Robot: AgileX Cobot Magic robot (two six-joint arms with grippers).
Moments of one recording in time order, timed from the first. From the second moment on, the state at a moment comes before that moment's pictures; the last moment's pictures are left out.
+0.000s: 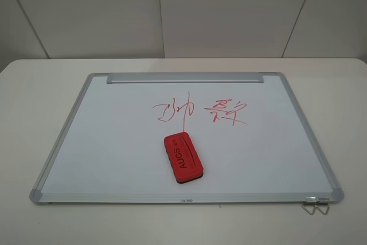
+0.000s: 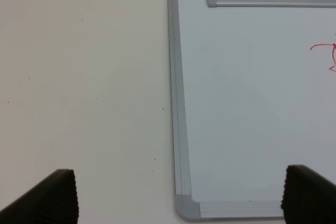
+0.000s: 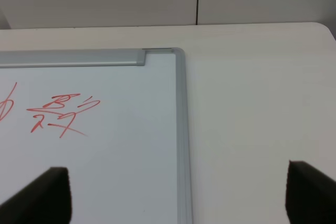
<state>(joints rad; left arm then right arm) -0.02 -0.01 -0.50 -0.04 1.07 0.00 -0.07 -0.01 -0.52 0.00 1.06 0.01</state>
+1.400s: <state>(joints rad) -0.02 -0.01 -0.50 -0.04 1.07 0.00 -0.07 -0.01 -0.52 0.00 1.06 0.01</state>
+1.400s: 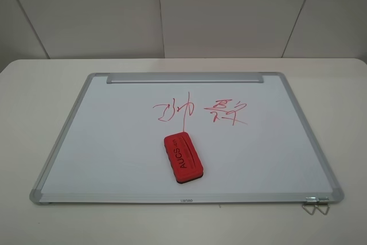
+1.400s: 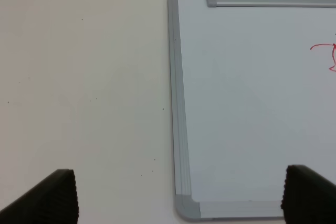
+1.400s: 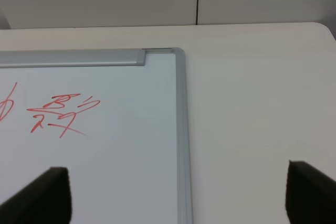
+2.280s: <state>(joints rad) -0.02 -0.01 -0.50 -0.04 1.07 0.00 -0.07 0.57 -0.58 0.08 0.99 0.05</state>
